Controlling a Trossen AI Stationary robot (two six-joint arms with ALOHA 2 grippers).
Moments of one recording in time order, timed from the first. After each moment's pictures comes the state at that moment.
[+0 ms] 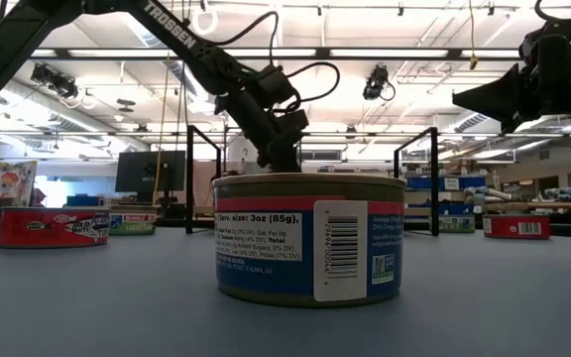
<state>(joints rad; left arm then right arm) 0.54 1.98 1.45 -0.28 0.16 0.27 -0.15 0.03 0.01 0.08 0.21 0.05</state>
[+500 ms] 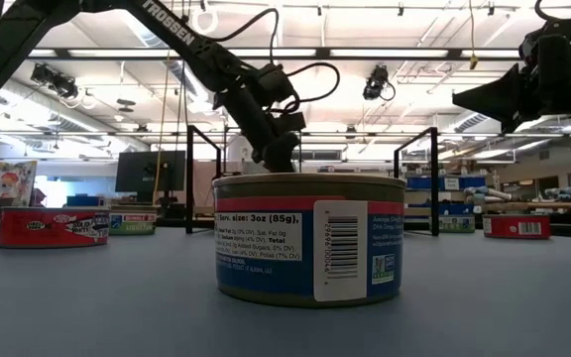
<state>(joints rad) 0.54 1.97 1.46 -0.34 0.03 0.31 -0.15 0.03 0.01 0.08 0.21 0.05</state>
